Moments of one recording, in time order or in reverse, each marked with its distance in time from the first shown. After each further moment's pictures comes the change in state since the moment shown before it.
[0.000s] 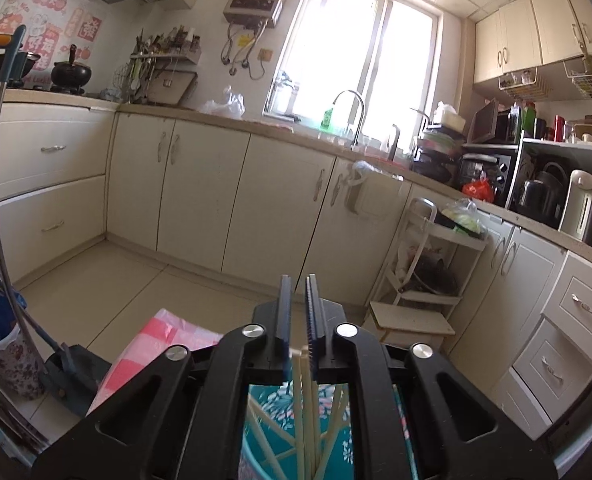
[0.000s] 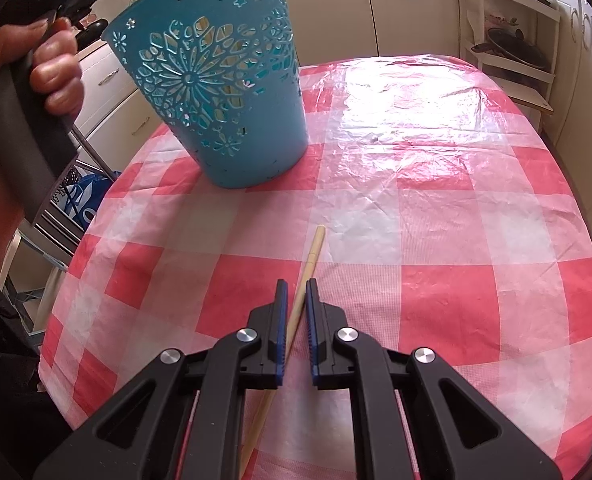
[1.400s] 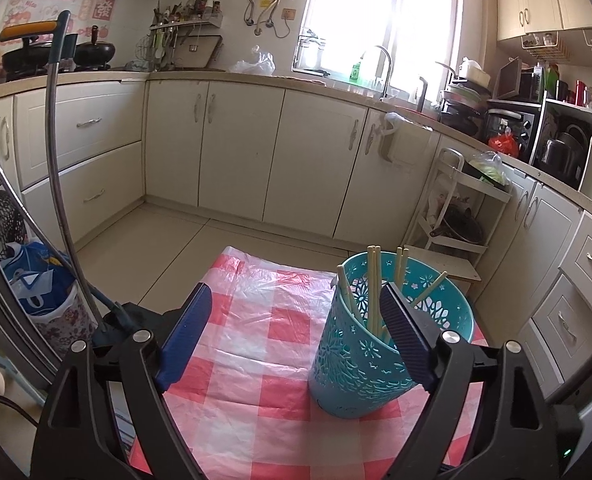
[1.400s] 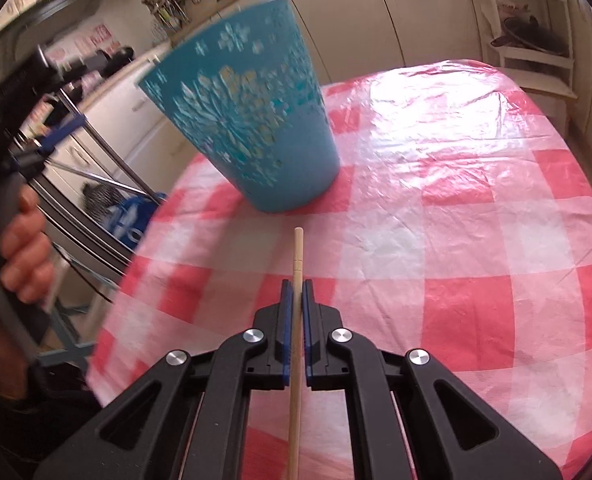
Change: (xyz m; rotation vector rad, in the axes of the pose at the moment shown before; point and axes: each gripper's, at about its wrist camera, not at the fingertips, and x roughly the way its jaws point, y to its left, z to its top) left arm -0.068 0.038 -0.021 0.032 0.173 0.117; right arm -0.024 -0.014 0.009 0.067 -0.050 0.215
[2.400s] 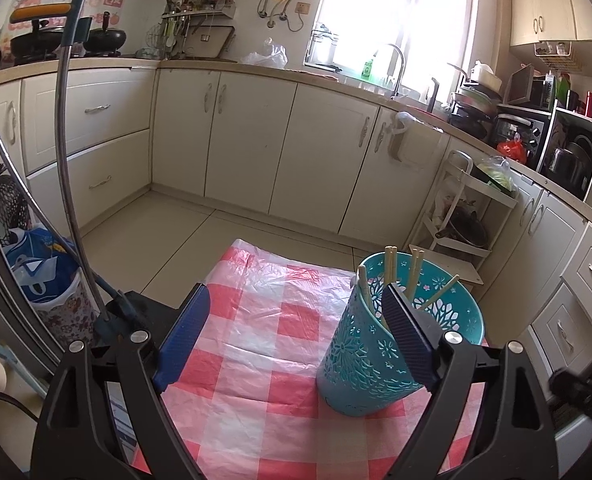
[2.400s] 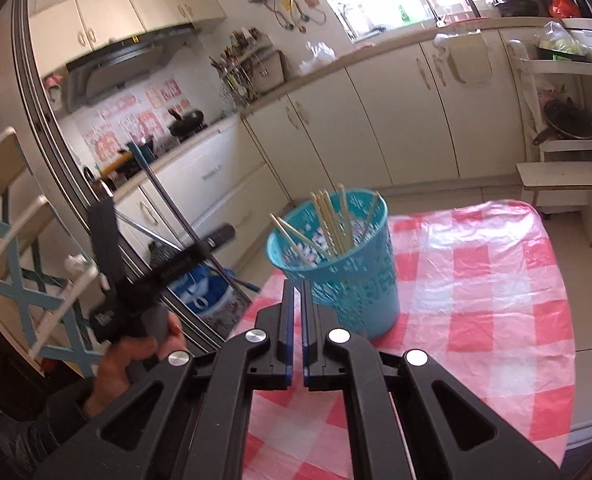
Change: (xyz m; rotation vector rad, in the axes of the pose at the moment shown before) left arm 0.001 0.013 0.002 -0.050 0.022 0.016; right arm -0.101 0.050 0.074 -0.123 -0.228 0.141
